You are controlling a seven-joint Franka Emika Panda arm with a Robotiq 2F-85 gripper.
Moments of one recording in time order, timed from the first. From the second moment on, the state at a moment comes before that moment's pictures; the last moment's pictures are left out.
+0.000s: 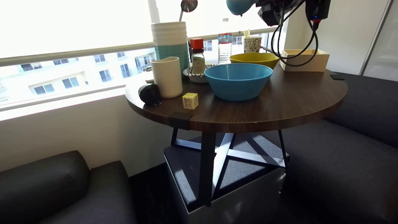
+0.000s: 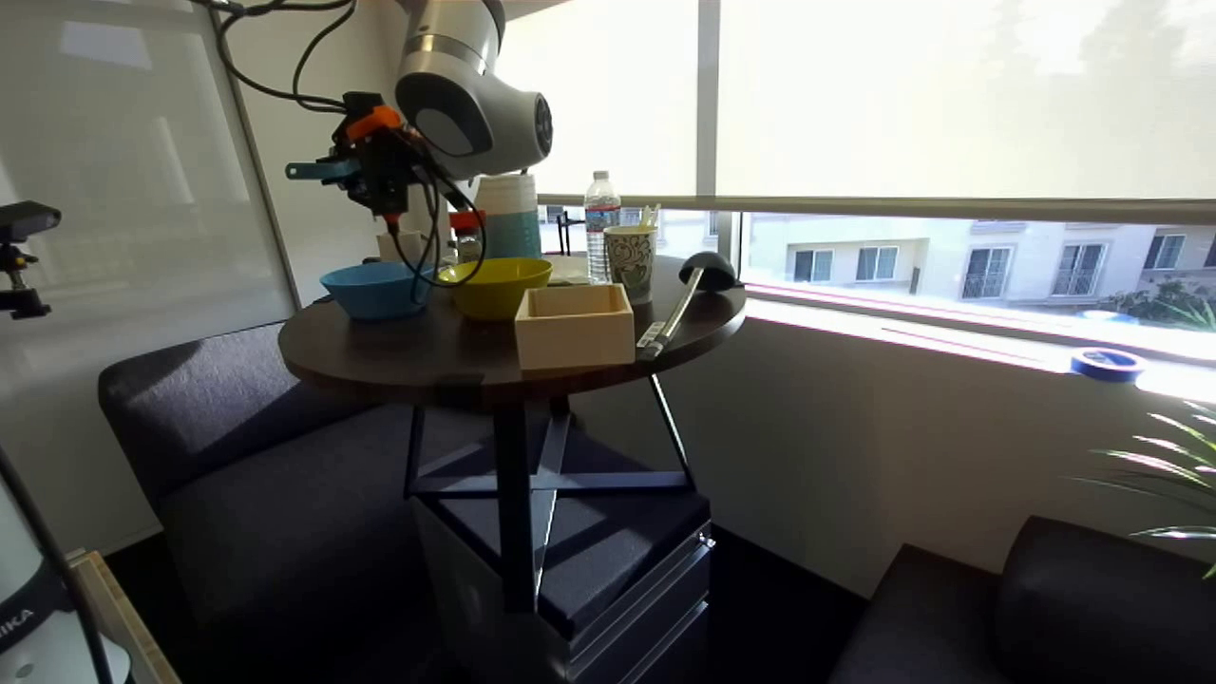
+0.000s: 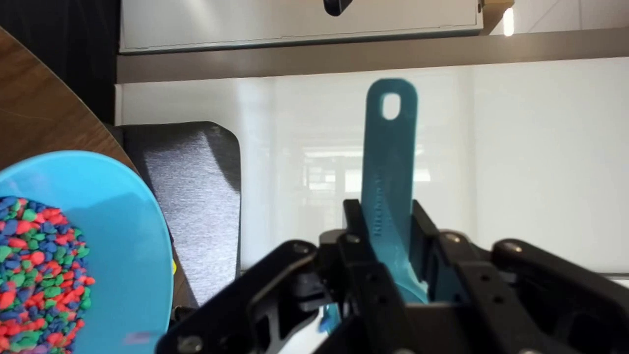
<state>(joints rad) -0.12 0.07 -0.13 -2.02 1.16 1.18 -0.57</state>
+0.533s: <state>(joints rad) -0.13 0.08 -0.14 -2.03 1.25 1.14 -0.54</state>
